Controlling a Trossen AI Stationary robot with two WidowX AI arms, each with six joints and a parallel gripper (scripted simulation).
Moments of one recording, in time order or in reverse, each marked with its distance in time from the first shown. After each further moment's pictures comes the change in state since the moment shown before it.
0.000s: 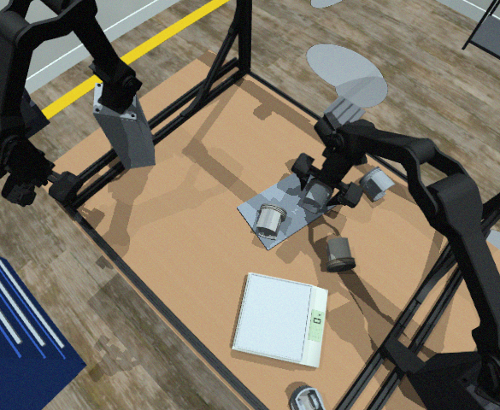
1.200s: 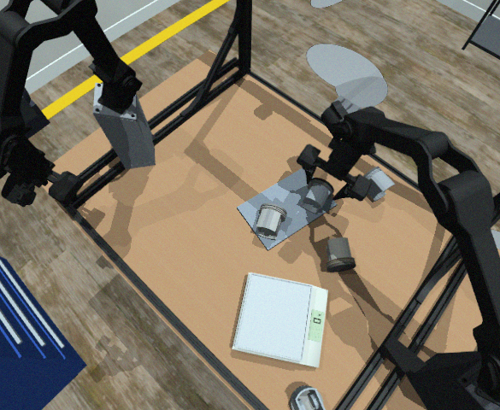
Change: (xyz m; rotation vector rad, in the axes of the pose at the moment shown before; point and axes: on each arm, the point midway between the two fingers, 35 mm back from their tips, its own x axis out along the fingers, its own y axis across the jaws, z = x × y) left arm -0.035 -0.003 0.000 0.009 0.006 -0.010; right arm 0.000 0.000 0.000 0.000 0.000 0.000
